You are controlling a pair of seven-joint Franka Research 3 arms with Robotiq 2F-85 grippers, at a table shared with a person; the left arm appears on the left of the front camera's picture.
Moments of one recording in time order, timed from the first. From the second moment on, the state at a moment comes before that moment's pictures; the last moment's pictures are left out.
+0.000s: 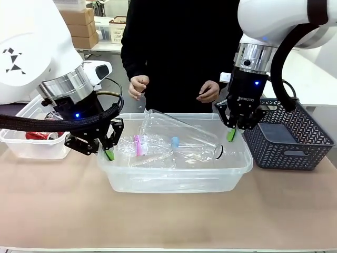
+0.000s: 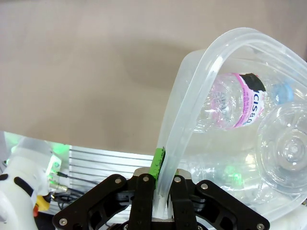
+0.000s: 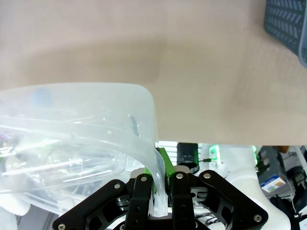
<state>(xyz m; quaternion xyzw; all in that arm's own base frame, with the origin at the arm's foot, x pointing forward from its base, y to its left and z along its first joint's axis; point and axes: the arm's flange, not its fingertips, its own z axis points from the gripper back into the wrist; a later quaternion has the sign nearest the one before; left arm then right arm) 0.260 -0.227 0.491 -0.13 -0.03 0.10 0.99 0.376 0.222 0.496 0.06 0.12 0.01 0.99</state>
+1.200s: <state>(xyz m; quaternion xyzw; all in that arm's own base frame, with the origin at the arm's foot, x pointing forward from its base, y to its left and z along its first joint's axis) 0.412 -0.235 0.497 -0.10 -0.05 0.02 0.99 0.544 0.223 0.502 0.06 0.15 0.06 0.99</state>
